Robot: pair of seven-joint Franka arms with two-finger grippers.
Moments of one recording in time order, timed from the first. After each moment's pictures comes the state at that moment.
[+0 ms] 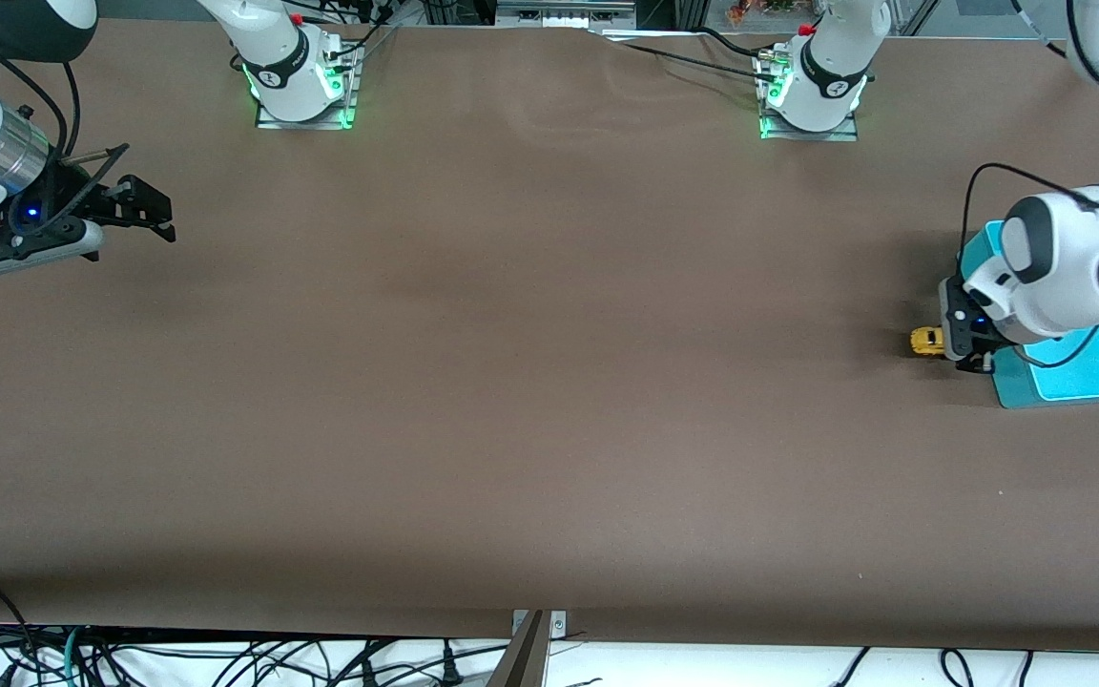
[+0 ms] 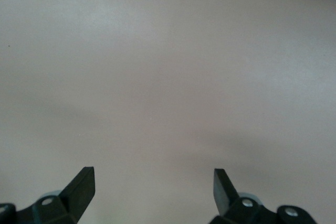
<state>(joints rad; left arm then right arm) 0.38 0.37 -0.11 -2.06 0.15 2.30 1.75 -0.16 -0.07 0.20 -1.85 0.03 1.77 -0.24</state>
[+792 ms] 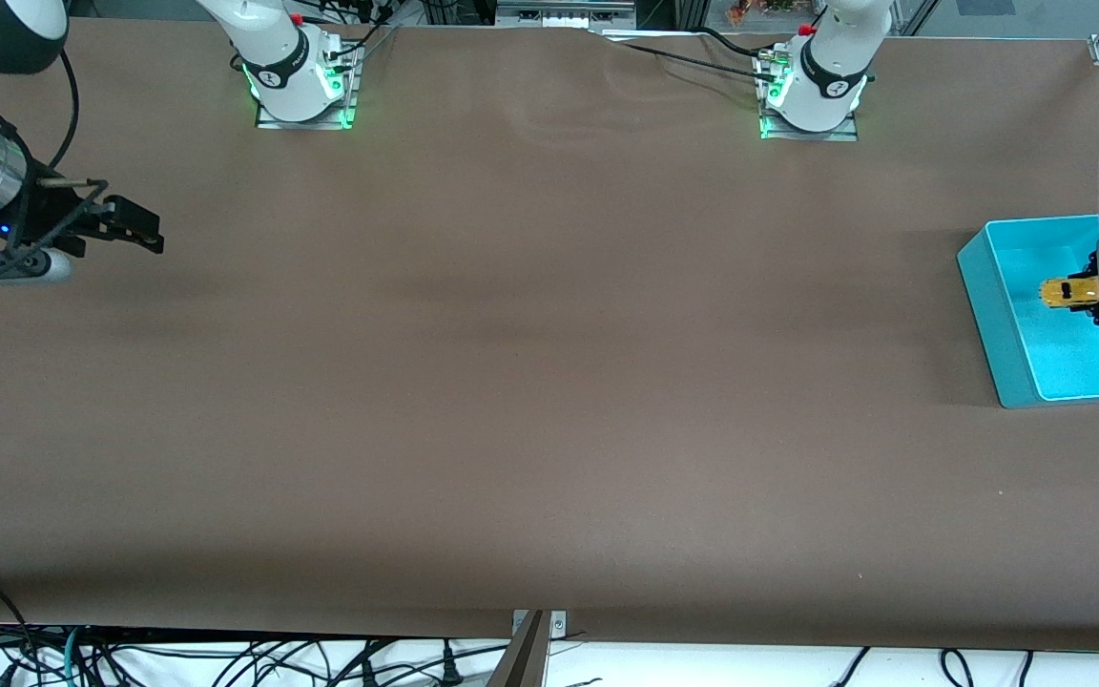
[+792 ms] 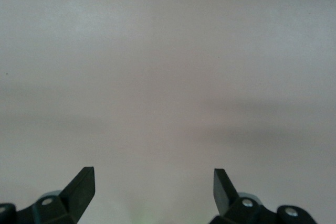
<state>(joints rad) 0.68 0.42 -0.10 -1.87 0.19 2.10 1.99 -0.10 0.02 0.15 -1.66 0.00 1.60 0.00</state>
